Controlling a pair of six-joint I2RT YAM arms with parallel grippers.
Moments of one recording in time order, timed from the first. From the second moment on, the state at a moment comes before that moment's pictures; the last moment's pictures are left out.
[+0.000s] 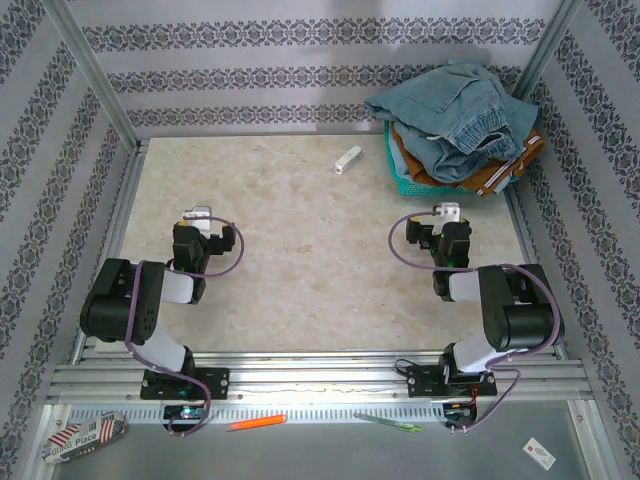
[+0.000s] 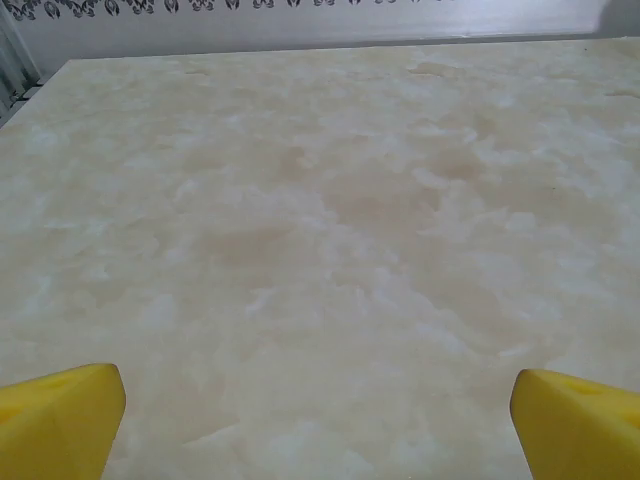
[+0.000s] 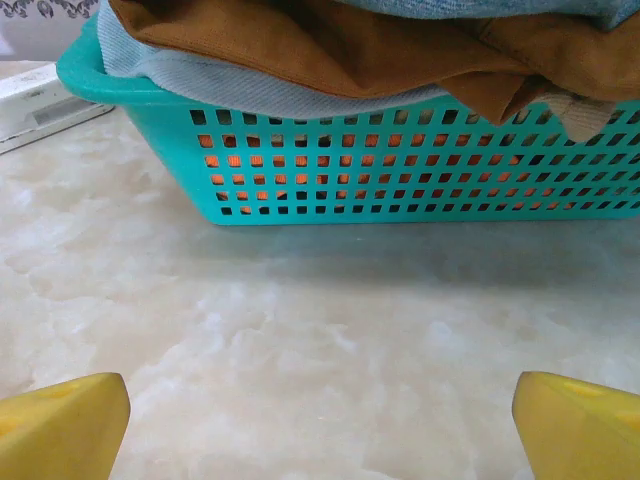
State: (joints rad) left arm -0.02 1.60 0.37 0.88 -0.09 0.00; right arm 0.02 1.53 0.36 0.82 0.06 0.02
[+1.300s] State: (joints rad) left arm -0.02 1.60 0.37 0.88 -0.09 0.00; right arm 0.02 1.53 0.36 0.81 0.06 0.02
